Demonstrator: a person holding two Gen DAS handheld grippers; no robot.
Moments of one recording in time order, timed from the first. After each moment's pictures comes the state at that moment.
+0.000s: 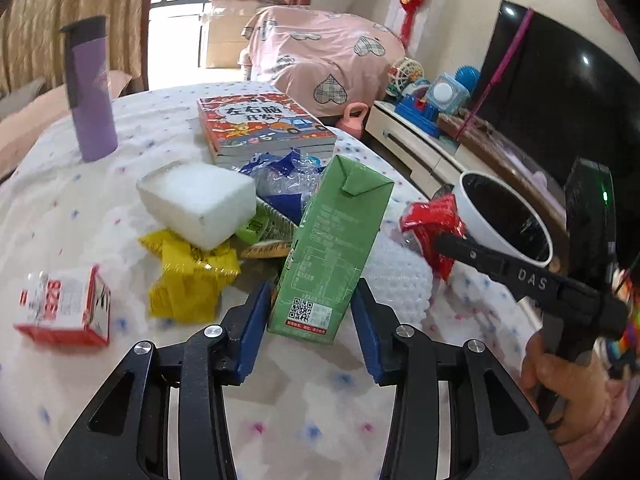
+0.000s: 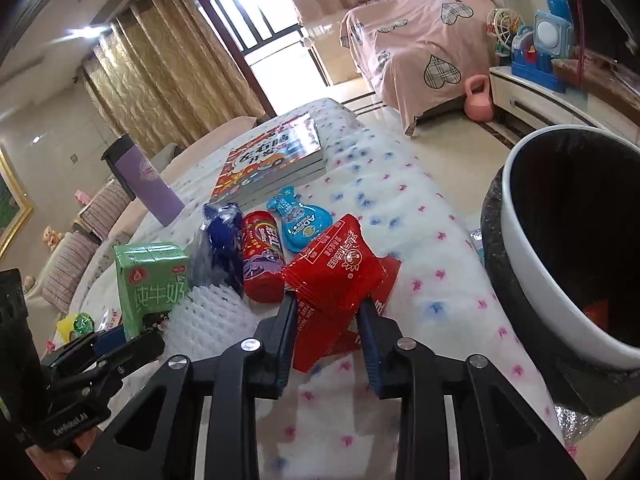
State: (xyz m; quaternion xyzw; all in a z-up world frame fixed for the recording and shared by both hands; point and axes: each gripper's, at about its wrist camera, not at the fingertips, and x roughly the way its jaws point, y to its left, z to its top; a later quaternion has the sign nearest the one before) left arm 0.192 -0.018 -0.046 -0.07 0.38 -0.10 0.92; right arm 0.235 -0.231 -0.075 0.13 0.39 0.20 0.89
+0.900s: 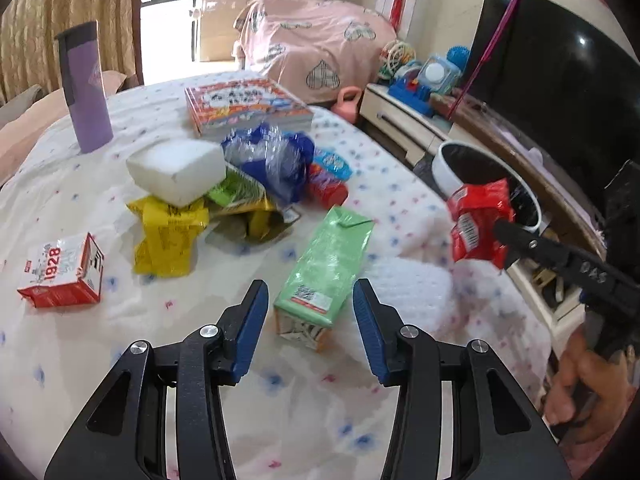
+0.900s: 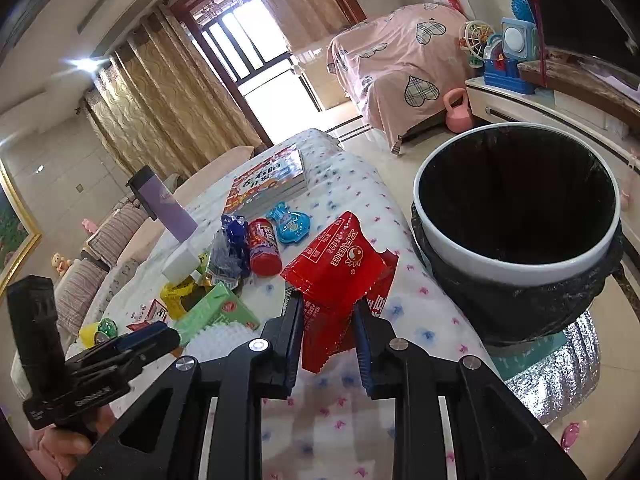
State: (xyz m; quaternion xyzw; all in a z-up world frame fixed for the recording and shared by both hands) left arm 0.171 -0.048 -0.052 -0.03 0.41 -0.10 0.91; right arm 0.178 -0.282 -0.054 0.17 0.36 0.18 0.90
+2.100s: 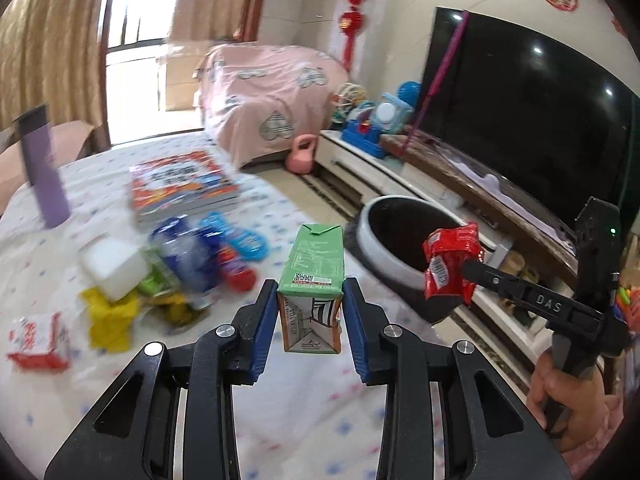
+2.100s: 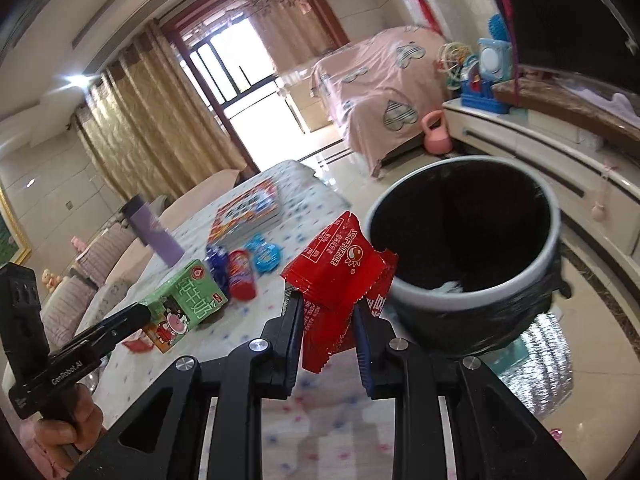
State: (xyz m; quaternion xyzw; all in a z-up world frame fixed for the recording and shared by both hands) left arm 0.165 -0.112 0.008 -0.03 0.31 -0.17 0.93; right arm 0.160 -0.339 -0.030 0.18 0.32 0.14 0.92
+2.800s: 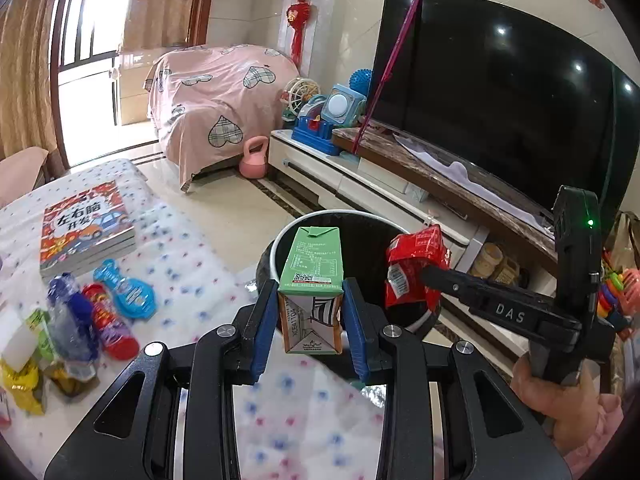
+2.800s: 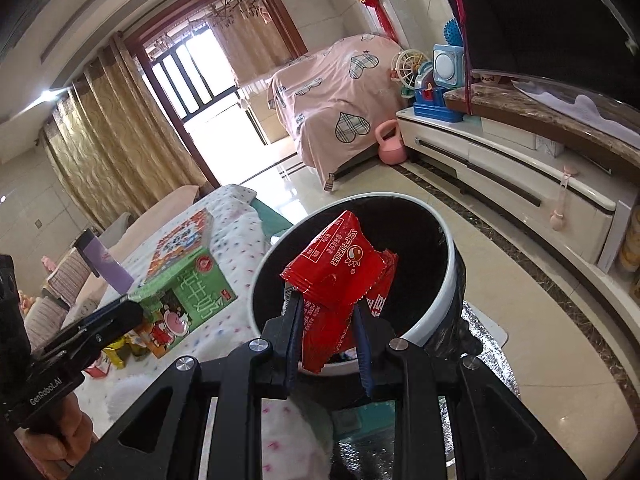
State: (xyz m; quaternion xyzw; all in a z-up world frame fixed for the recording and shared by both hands) left arm 0.224 -0.223 0.010 0.00 0.31 -0.23 0.92; right arm 0.199 -0.413 -0.033 0.17 0.33 0.08 0.93
